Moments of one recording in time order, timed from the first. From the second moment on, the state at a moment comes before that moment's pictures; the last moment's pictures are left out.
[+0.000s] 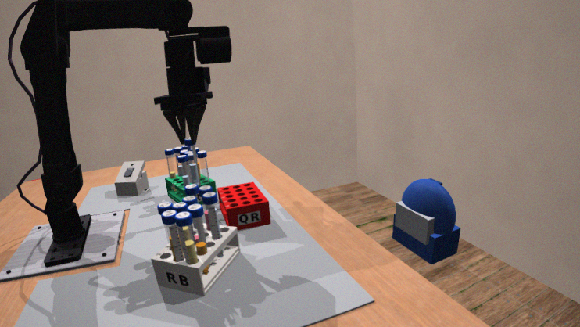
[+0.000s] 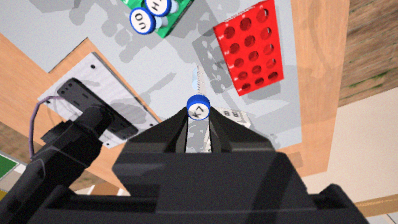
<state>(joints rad) -0.07 1.65 1.57 -1.50 0.02 -1.10</state>
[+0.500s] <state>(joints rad) -0.12 1.68 1.60 -1.50 0.02 -0.95</state>
